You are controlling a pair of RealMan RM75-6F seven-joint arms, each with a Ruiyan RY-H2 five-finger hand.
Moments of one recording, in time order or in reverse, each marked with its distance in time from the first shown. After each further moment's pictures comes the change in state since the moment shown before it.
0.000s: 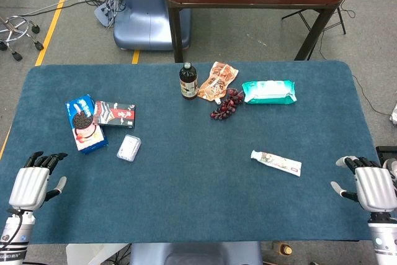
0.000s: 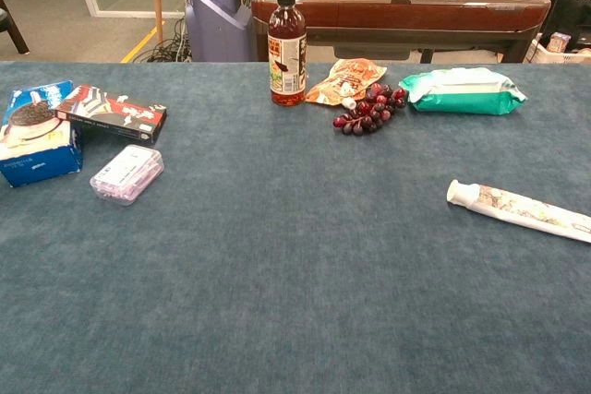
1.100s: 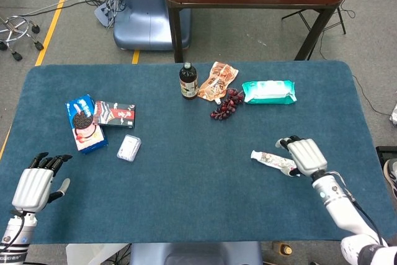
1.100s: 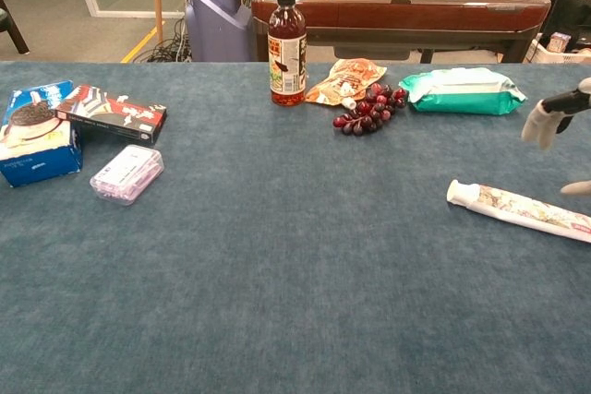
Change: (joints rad) left arm -0.009 0.007 0.024 -0.003 0.042 0.000 -0.016; right arm 0.390 -0.065 0.079 -0.003 0.227 -0.569 -0.167
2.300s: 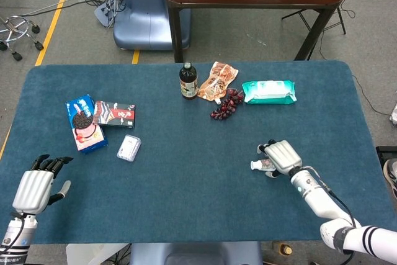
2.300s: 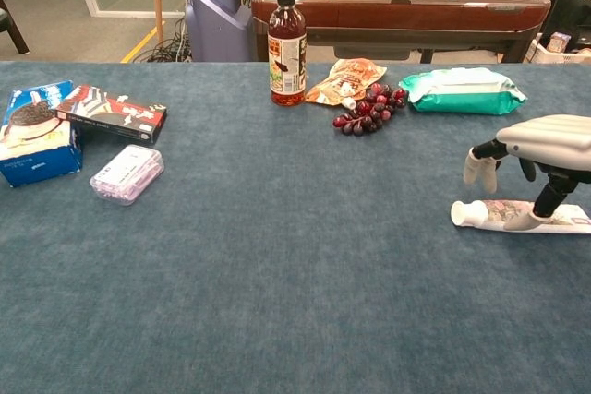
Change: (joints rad) left arm 0.010 -0.005 0.012 0.003 0.003 0.009 -0.019; right arm 0.144 -0.159 -0.098 0.195 -0.004 -0.074 -0.020
